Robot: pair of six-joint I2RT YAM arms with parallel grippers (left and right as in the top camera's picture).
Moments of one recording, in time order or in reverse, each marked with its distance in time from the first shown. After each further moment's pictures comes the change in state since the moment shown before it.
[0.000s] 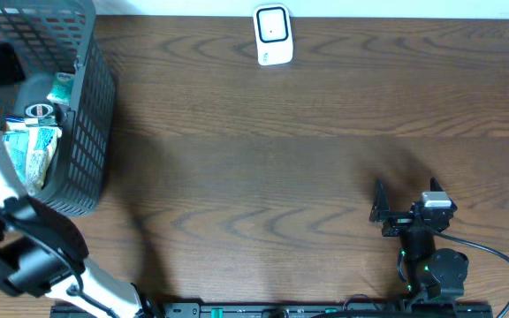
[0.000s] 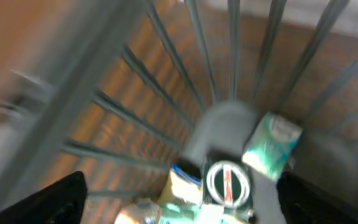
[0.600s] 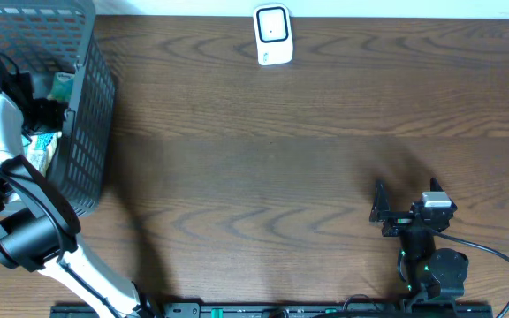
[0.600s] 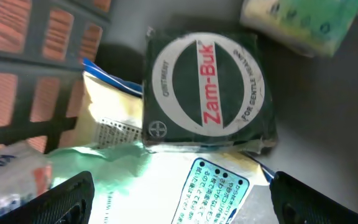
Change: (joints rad) left arm 0.000 0.159 -0.181 -0.065 -0.017 0.054; right arm 0.000 0.000 0.000 0.000 0.000 0.000
